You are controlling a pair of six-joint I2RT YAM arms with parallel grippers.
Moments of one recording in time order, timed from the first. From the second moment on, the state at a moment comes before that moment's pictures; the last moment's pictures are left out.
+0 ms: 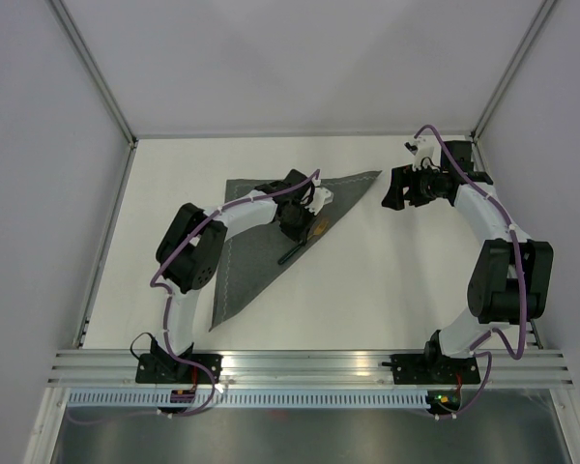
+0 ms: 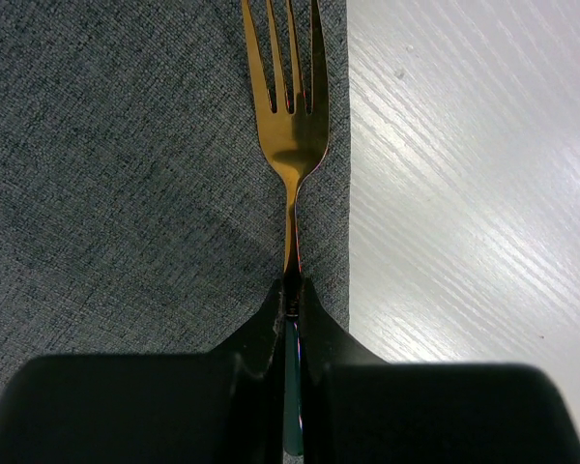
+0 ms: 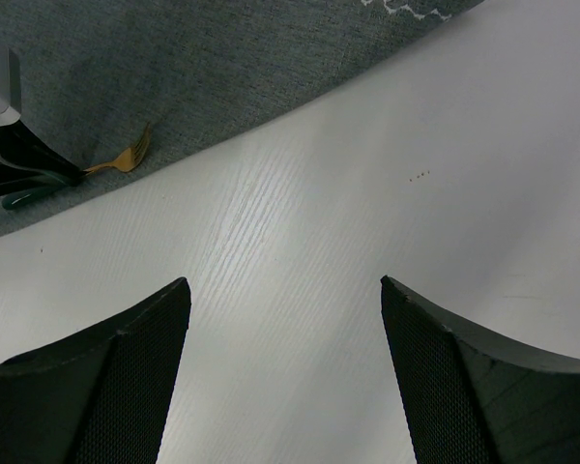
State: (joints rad) left arm -0.64 2.09 1.51 -0.54 0.24 0.10; right arm -0.06 1.64 1.26 -0.52 -0.58 -0.21
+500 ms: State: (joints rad) left arm -0.64 2.09 1.51 -0.51 0.20 0.10; right arm -0.06 1.64 1.25 -0.52 -0.58 -0.21
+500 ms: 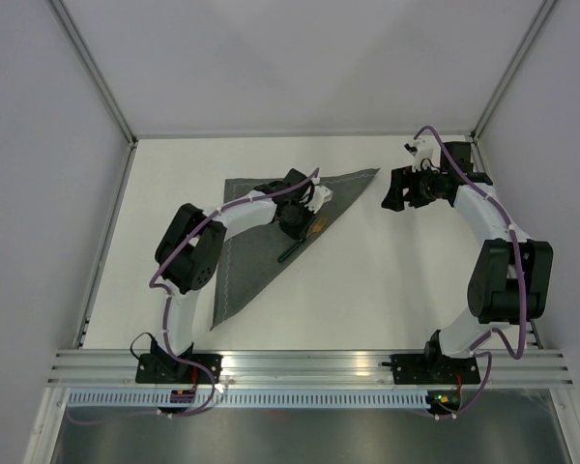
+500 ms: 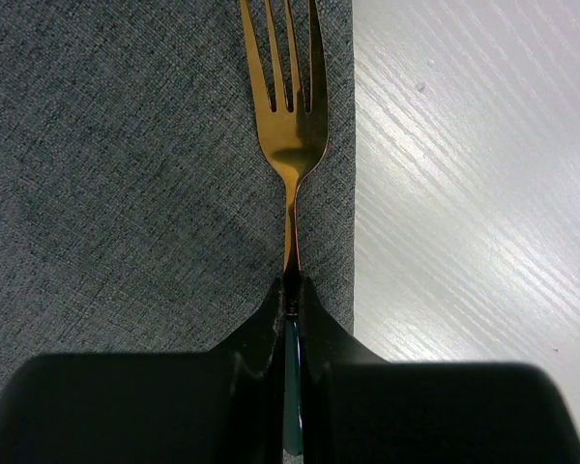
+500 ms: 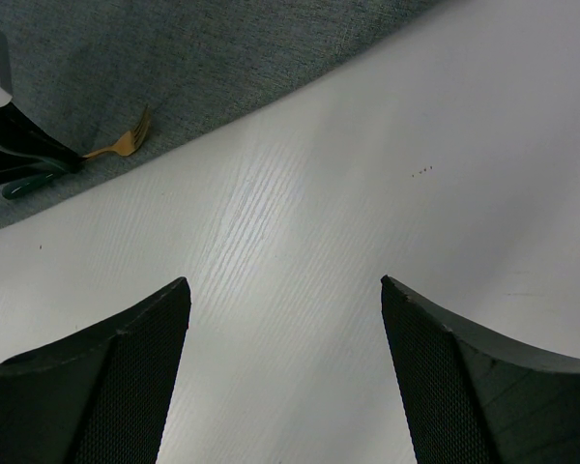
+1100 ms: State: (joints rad) left arm -0.64 2.07 1.50 -0.49 0.17 0.10; right arm -0.06 1.64 1.25 -0.52 -0.58 -0.21
